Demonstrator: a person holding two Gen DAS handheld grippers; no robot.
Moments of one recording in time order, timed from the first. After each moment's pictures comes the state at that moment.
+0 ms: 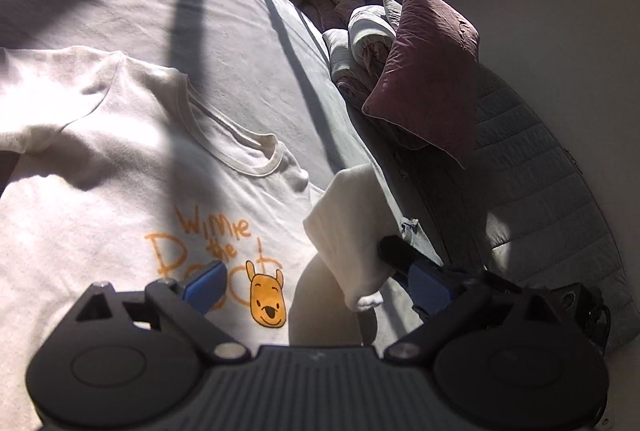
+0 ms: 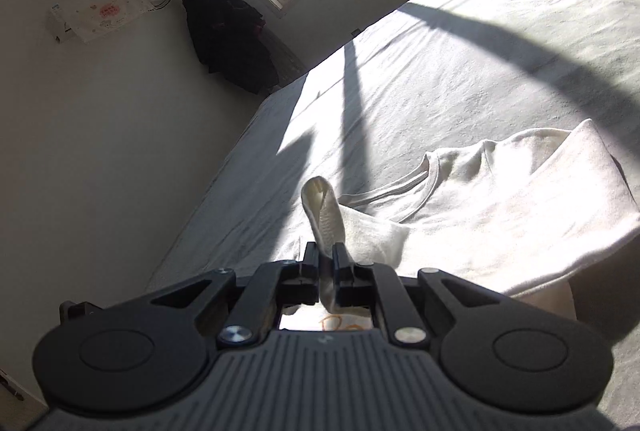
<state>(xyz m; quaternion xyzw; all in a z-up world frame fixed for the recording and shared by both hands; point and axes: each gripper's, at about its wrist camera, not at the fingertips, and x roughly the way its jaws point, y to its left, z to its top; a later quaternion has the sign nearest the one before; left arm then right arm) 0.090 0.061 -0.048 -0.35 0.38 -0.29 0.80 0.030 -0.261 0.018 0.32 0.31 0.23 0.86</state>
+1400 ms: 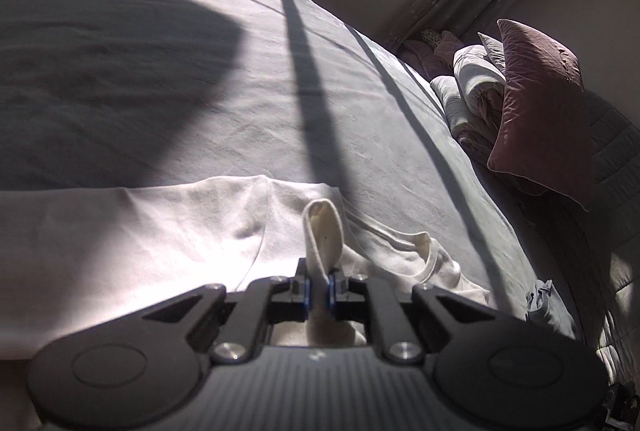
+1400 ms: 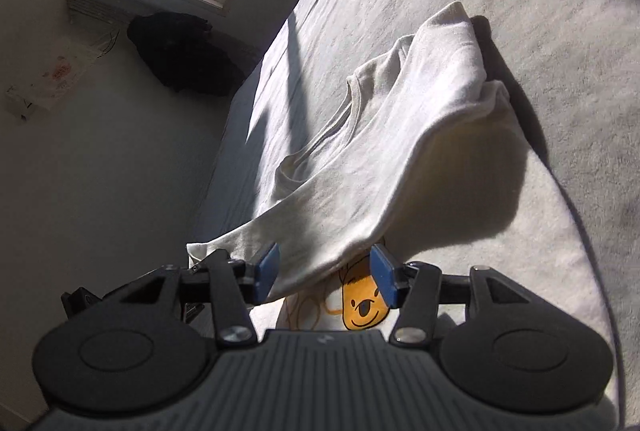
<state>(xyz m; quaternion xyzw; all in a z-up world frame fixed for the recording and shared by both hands) 0.146 0.115 -0.040 -0.25 0.36 -0.11 0.89 0.037 -0.293 -0.065 0.46 0.35 0.18 0.80</state>
